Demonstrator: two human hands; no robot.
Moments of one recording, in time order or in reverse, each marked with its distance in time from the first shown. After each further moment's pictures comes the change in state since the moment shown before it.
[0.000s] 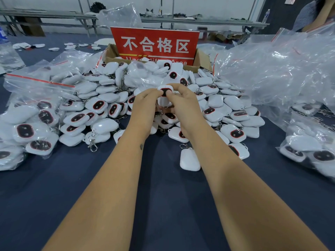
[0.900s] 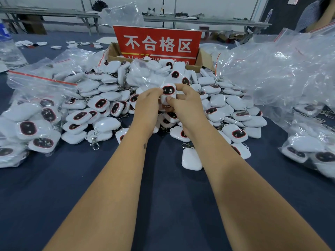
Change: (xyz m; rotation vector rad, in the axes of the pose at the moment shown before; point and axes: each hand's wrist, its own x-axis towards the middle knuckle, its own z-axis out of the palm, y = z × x) left_hand 0.000 0.001 0.002 0.014 0.019 -0.018; right_hand -0.001 0.003 -0.002 -0.030 0.016 0.011
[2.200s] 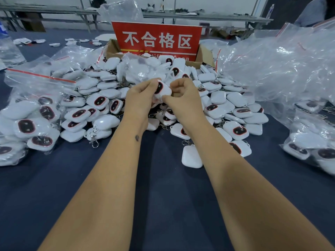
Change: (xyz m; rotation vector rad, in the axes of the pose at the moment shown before) left_hand 0.010 0.002 -0.012 -0.141 0.044 0.058; right_hand -0.006 -0.005 0.004 -0.177 0.037 -0.116
